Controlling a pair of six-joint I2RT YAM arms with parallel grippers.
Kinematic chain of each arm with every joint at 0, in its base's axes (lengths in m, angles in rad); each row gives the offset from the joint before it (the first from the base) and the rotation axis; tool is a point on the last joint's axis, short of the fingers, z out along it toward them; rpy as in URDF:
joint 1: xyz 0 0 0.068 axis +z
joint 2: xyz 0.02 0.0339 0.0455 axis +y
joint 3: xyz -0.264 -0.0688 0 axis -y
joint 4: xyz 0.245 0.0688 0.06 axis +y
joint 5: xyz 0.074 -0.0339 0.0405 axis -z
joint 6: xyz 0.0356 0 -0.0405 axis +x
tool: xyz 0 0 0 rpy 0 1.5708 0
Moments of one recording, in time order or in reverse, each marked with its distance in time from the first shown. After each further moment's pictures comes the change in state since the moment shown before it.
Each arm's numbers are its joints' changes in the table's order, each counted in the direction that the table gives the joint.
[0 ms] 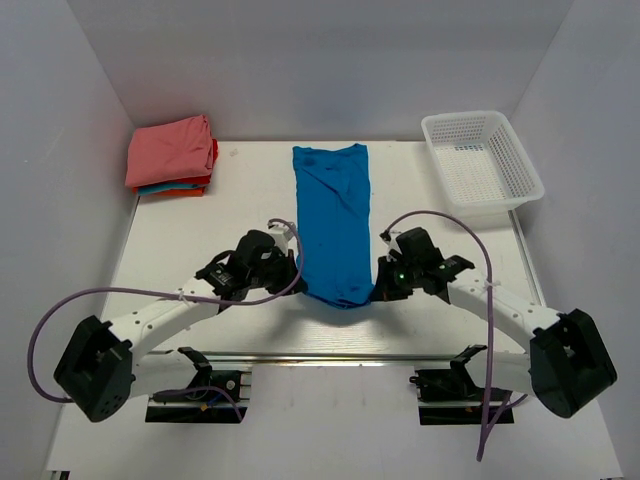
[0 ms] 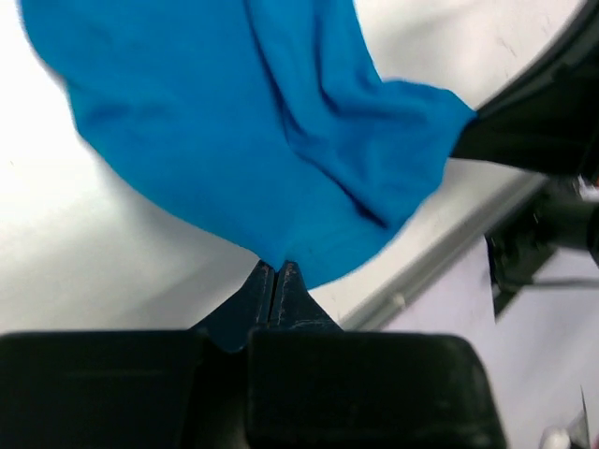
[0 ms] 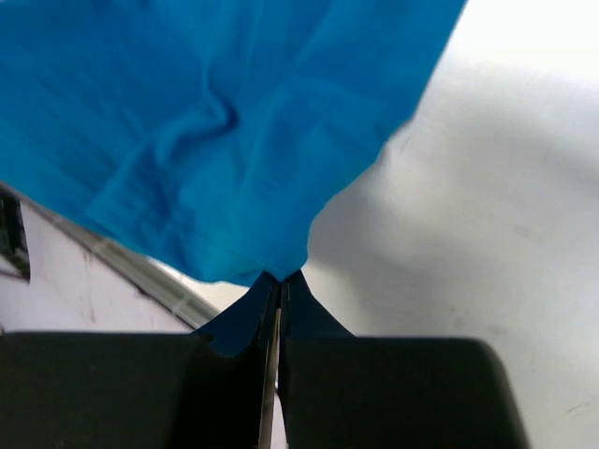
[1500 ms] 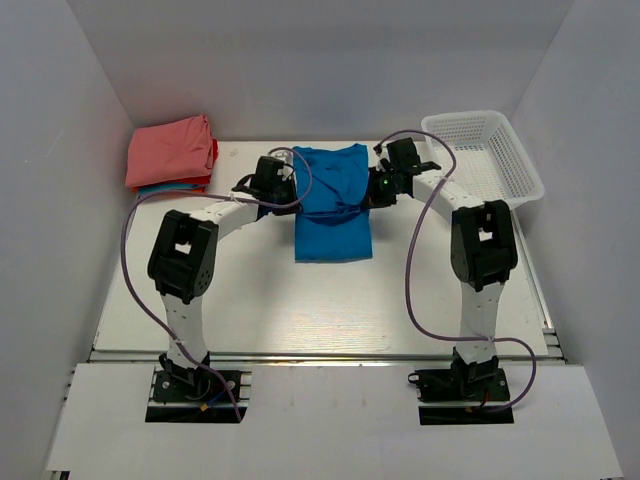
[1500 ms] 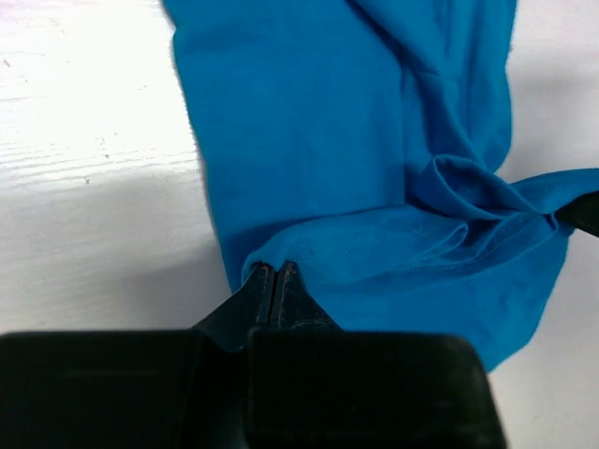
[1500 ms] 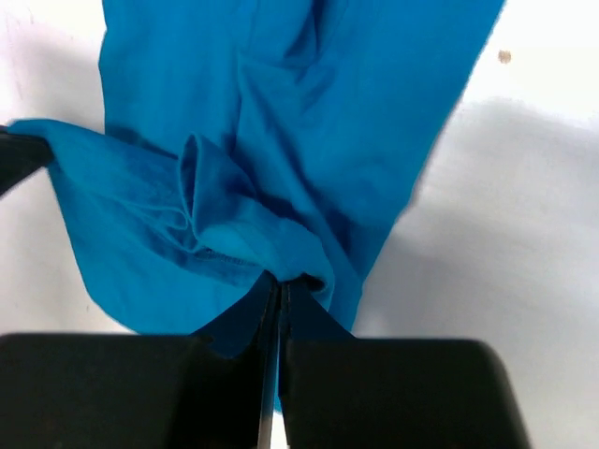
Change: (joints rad) left arm 0.297 0.838 0.741 -0.053 -0.122 0.093; right arm -0.257 0.886 0.981 0.064 -0.013 -0.128
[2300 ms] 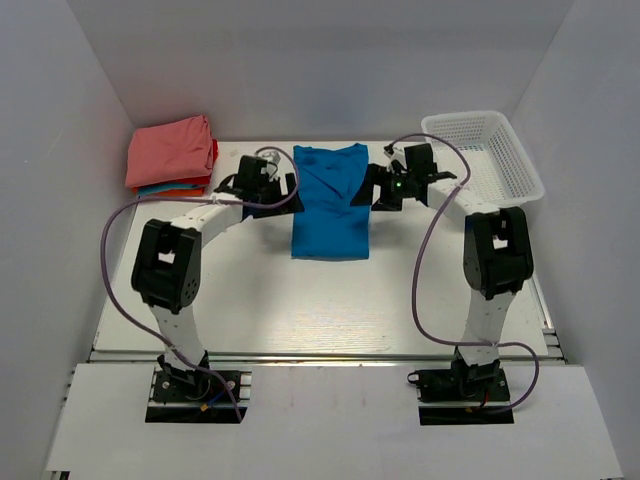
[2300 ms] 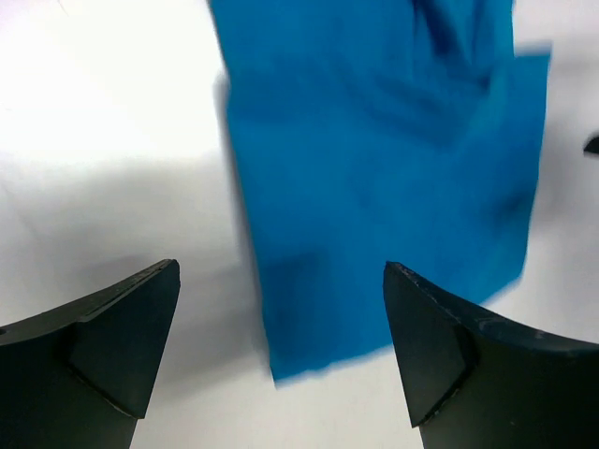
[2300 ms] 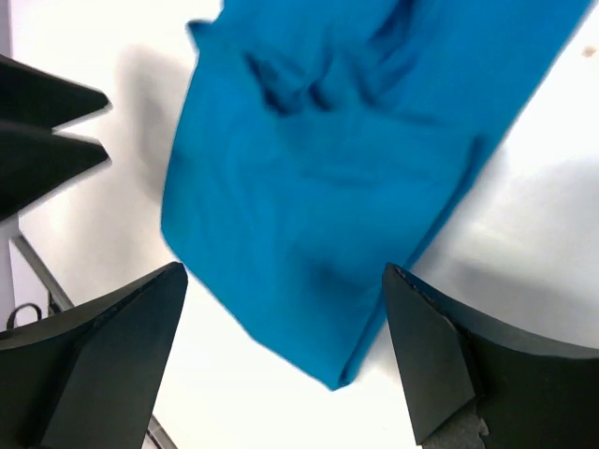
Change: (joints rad) left arm 0.069 -0.064 -0.016 0.075 0.060 0.057; right arm -0.071 -0.063 -0.130 -0.186 -0.251 0.051
